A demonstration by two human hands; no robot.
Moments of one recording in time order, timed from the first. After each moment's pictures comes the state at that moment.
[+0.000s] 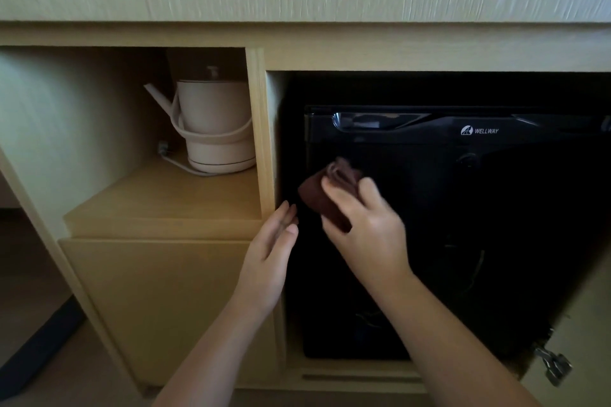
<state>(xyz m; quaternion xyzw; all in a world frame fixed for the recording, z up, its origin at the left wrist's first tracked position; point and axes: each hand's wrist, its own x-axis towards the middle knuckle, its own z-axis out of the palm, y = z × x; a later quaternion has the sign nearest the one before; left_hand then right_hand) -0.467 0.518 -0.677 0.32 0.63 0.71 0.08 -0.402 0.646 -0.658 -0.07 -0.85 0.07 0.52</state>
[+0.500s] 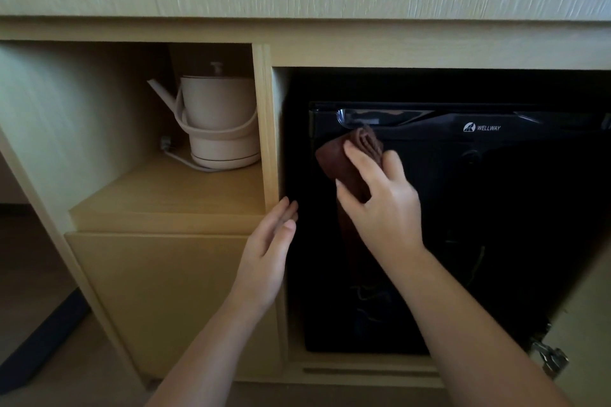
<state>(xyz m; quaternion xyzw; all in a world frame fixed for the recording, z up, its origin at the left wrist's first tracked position) -0.464 0.509 -0.673 0.32 0.62 0.71 0.10 -0.400 0.650 -0.627 -0.08 -0.83 0.12 0.54</state>
